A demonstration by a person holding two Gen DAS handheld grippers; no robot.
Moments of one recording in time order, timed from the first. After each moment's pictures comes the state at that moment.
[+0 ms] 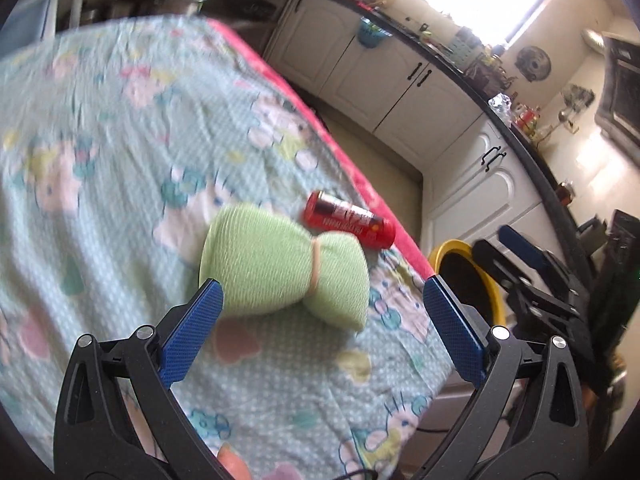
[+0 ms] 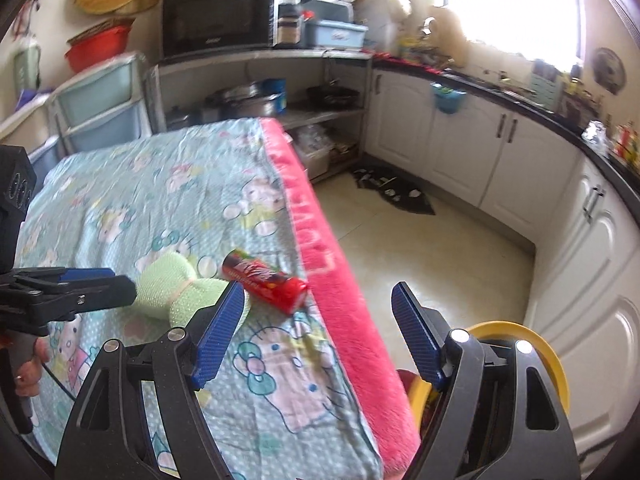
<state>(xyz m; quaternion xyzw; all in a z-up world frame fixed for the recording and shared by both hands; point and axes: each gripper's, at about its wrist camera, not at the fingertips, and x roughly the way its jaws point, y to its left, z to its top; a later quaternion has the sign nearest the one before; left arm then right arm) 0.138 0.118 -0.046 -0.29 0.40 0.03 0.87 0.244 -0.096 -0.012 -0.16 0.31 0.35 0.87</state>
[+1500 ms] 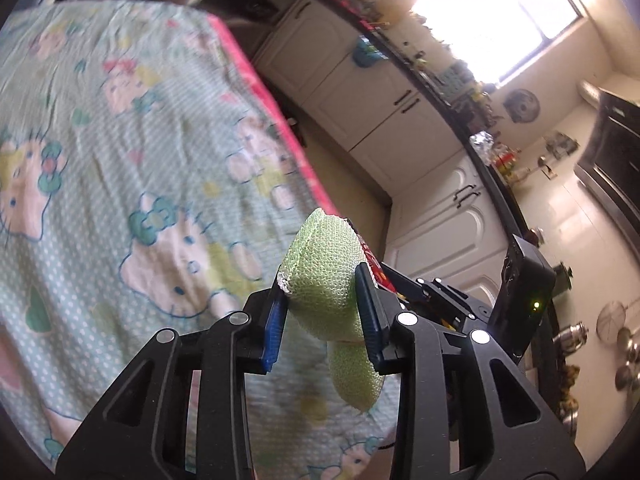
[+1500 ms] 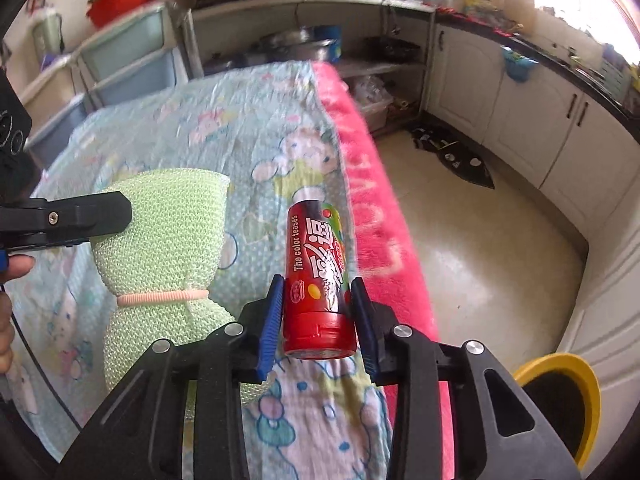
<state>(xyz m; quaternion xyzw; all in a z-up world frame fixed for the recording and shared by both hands) 0.165 0.137 -0.021 -0.35 0.35 0.00 0.87 0.289 -0.040 -0.056 -0.18 0.39 0.42 0.80</state>
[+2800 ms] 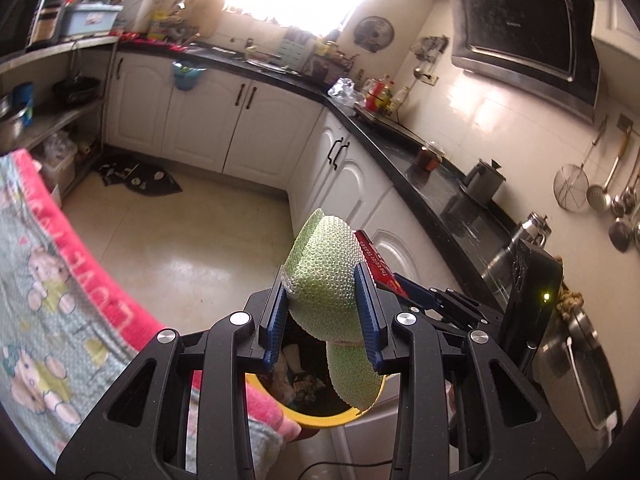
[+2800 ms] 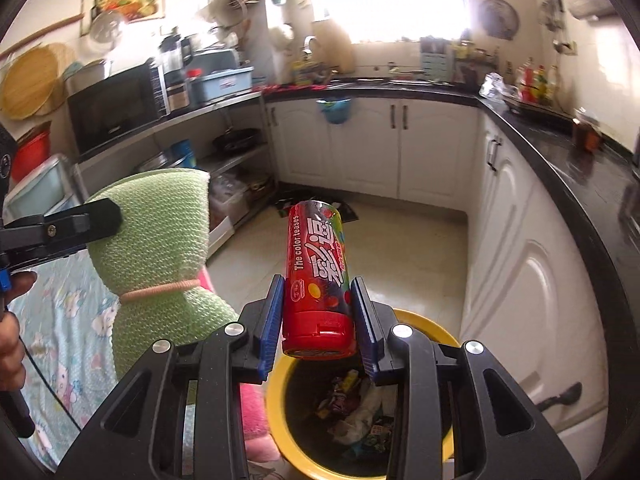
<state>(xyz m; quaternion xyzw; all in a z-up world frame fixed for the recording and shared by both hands) 0.240 -0.072 0.084 -0.16 0.30 -0.19 0.92 0.279 -0.300 0.042 -0.02 0.30 0.22 0.93</state>
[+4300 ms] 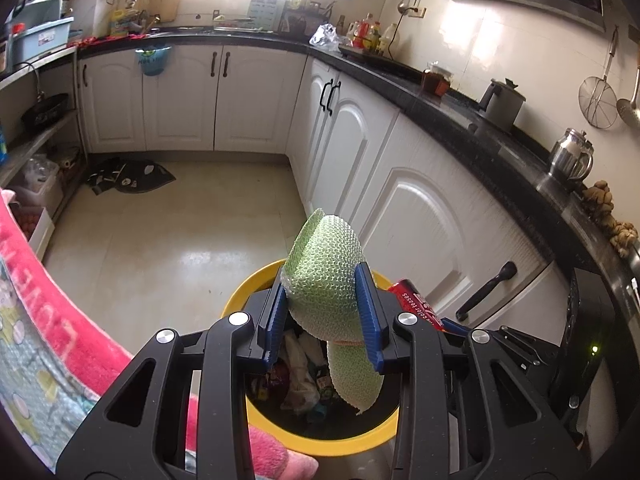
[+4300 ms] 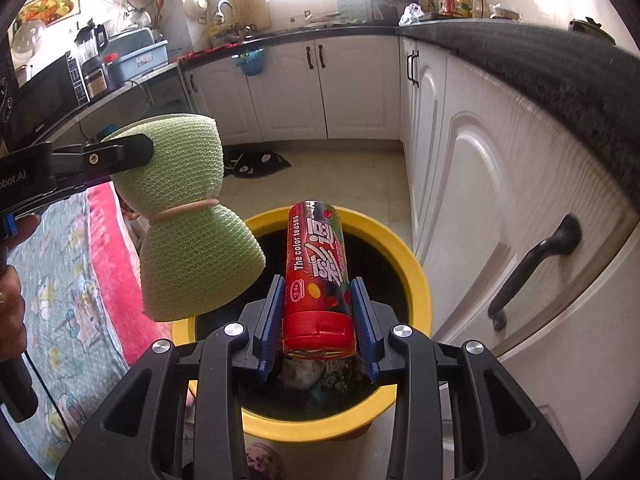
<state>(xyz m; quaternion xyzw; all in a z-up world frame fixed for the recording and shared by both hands) 0.304 -0.153 -0.002 -0.05 0.36 -0.20 0.91 0.267 -0.357 -0.063 0.02 0.38 0.10 0.92</state>
